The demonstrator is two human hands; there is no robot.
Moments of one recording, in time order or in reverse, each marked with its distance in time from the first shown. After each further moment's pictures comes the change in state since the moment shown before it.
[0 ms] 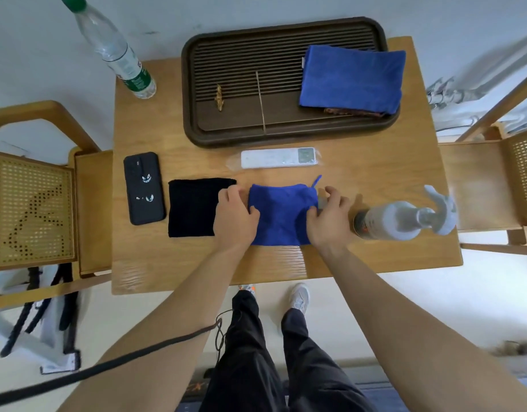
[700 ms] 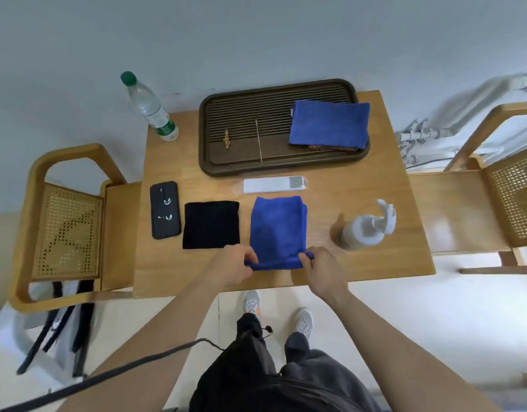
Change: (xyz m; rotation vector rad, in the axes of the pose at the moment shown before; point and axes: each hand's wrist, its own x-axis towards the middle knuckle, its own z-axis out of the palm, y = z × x) left_hand -0.072 -0.004 -0.063 0.256 -0.549 0.174; right_hand -0.078 0.023 -0.059 -0.125 -0.319 -0.149
